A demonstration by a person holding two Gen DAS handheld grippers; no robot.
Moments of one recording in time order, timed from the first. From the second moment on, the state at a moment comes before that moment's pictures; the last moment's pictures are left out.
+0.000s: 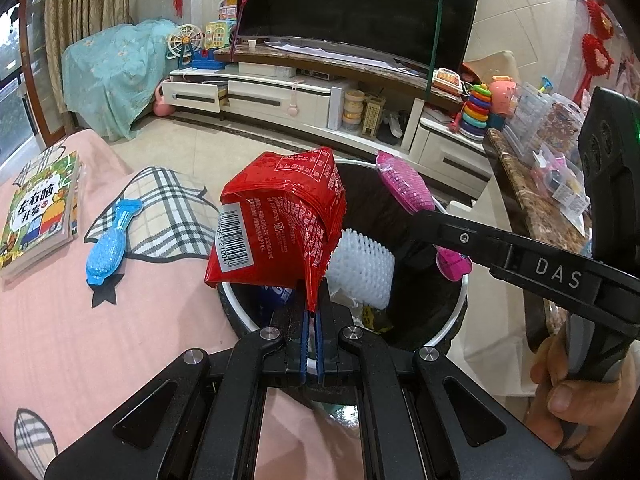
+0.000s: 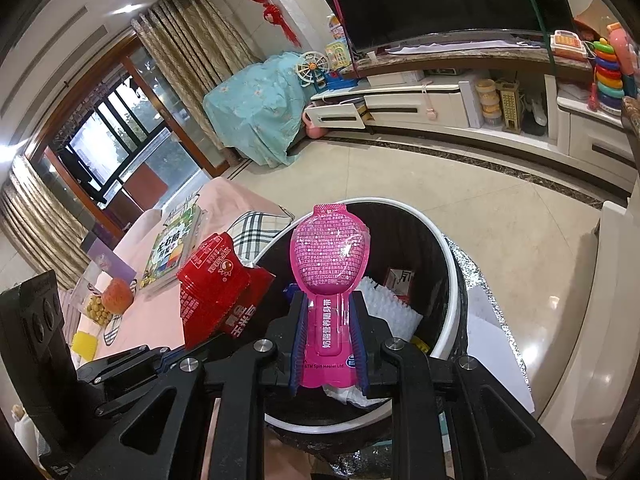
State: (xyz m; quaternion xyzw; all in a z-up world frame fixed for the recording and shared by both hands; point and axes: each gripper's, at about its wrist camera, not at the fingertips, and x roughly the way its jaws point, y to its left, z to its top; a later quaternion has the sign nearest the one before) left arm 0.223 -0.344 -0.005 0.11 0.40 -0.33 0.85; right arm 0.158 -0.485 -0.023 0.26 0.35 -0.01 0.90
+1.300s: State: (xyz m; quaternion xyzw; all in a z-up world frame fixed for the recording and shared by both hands) left arm 0.212 -0.296 0.000 0.07 0.40 -0.29 0.87; right arm 0.145 -0.490 -0.021 0.29 0.34 -0.03 0.89
